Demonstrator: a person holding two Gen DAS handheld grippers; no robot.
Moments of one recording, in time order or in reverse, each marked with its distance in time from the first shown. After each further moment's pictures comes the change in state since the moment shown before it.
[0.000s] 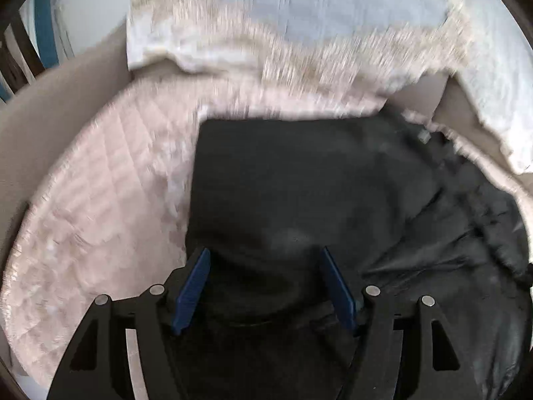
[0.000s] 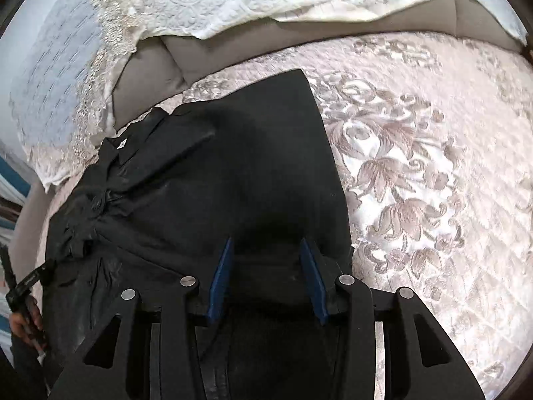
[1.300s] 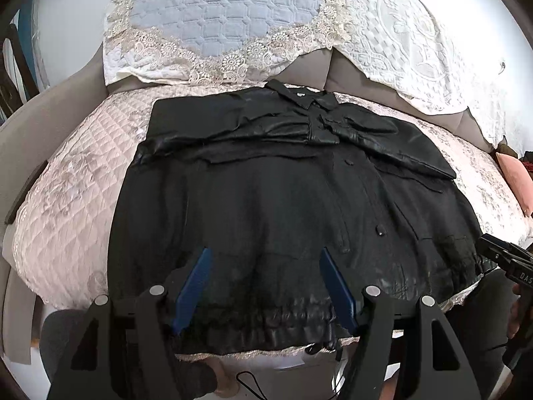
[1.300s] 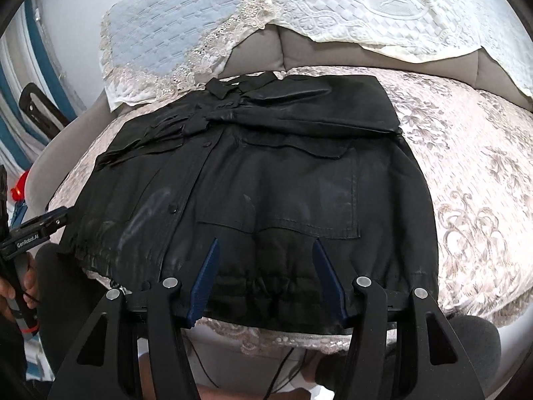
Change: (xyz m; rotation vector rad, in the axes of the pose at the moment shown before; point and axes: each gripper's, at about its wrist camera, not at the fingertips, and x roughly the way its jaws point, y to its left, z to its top) left arm -0.172 -0.071 -0.155 0.141 -0.094 -0.172; right arm -0.130 0.093 -0.172 -0.265 -0.090 0.057
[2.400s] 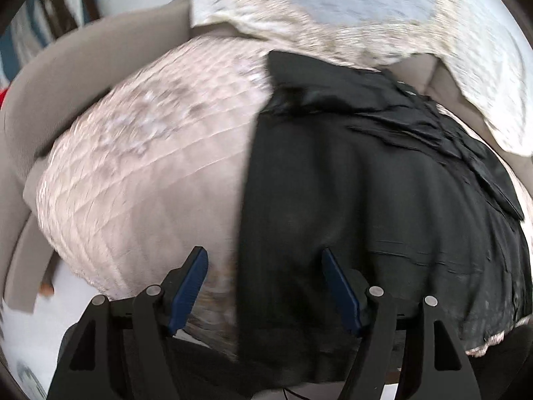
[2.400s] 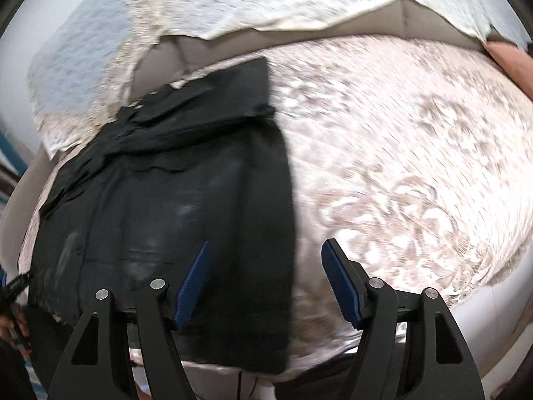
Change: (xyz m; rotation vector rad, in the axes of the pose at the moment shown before) left arm 0.041 0.128 -0.015 -0.244 0.089 0.181; right arm -0.003 -0.125 0.003 0.257 0.025 -0.150
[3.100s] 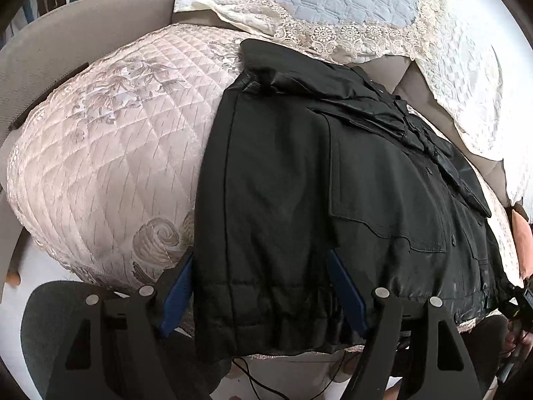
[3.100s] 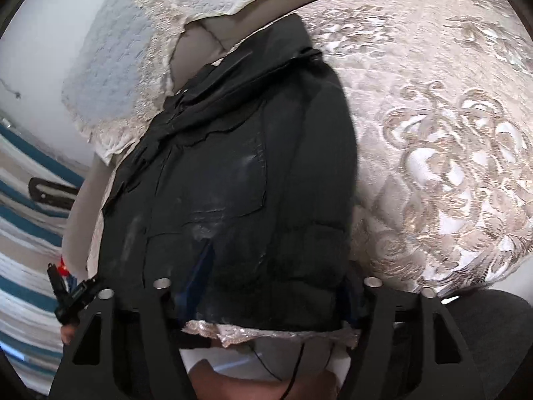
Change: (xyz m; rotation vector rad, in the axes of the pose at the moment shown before) left arm -0.008 -0.013 -0.020 -0.020 0.023 -0.170; right arm 0.012 0.003 -0.032 0.134 0.124 0.322
